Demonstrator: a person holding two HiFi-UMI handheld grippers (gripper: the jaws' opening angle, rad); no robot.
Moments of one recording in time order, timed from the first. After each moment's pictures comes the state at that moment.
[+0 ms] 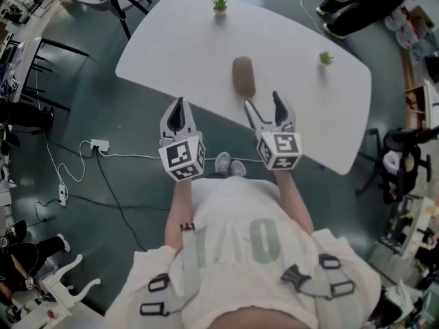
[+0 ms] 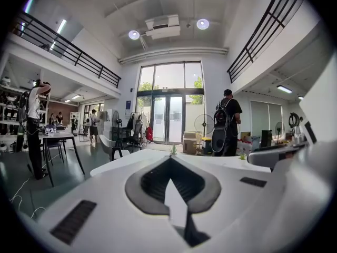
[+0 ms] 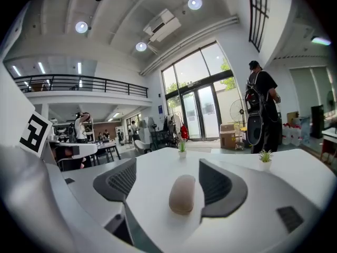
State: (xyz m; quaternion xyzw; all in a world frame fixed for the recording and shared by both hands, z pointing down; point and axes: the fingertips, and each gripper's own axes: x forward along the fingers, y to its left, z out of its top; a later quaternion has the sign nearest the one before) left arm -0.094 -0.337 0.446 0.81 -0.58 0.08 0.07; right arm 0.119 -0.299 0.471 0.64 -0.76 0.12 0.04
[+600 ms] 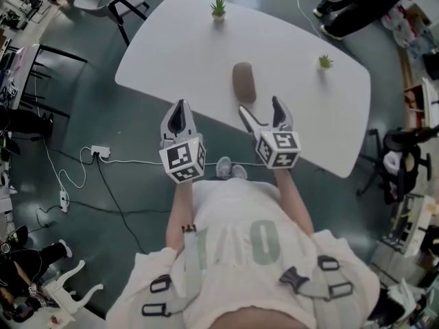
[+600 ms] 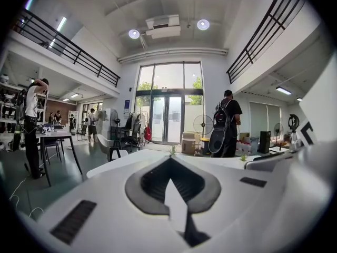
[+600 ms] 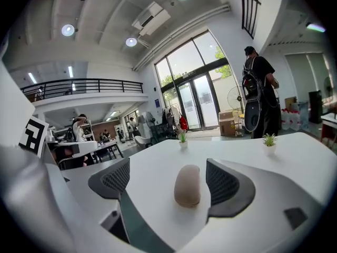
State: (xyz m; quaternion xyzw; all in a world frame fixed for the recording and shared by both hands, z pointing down) left arm -0.091 -0.356 0.445 0.81 -0.57 0.08 0.07; right arm 0.116 -0.316 0.494 0.64 -0.75 0.19 0.04
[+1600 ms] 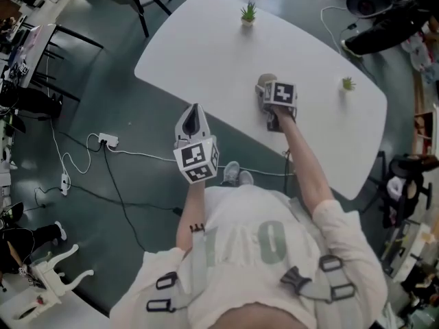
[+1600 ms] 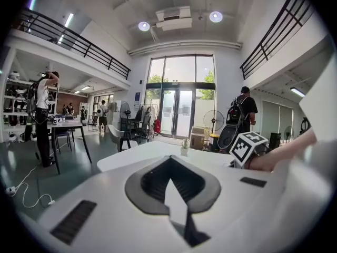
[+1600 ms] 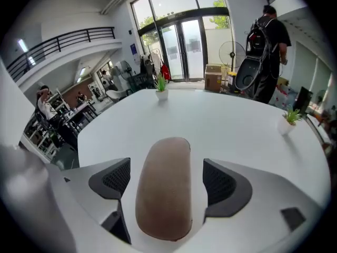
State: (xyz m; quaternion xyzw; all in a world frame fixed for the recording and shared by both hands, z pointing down) left arm -0.126 -0.385 0.475 0.78 -0.61 0.09 0.12; right arm 0.144 -0.472 0.620 0.64 -0.62 0.36 0.27
